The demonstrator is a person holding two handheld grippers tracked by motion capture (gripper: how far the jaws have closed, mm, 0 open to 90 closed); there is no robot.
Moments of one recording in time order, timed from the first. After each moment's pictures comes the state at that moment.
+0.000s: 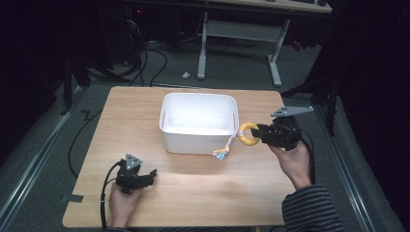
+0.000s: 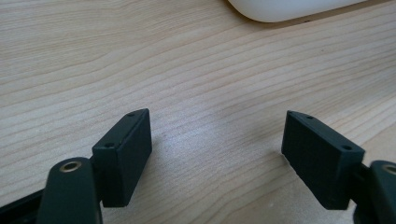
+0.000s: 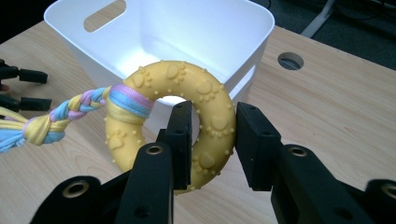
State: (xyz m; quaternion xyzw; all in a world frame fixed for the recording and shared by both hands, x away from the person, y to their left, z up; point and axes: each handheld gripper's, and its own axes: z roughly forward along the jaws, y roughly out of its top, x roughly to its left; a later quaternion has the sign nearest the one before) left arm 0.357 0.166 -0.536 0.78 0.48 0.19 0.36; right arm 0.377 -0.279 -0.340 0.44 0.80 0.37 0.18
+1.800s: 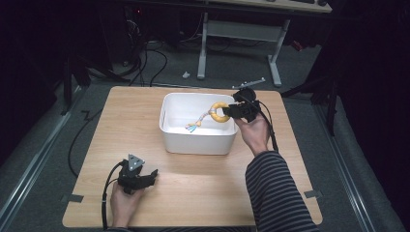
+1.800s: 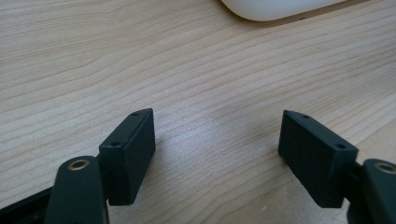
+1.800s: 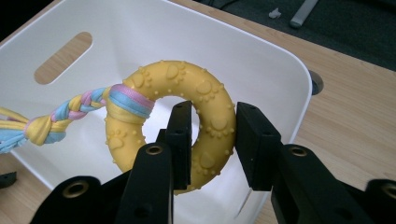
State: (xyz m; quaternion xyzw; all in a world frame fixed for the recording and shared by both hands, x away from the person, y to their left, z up) left arm 0.357 0.162 -0.536 0.78 0.47 0.20 0.35; right arm 0.476 -0.200 -0.350 0.49 0.79 0.32 0.17
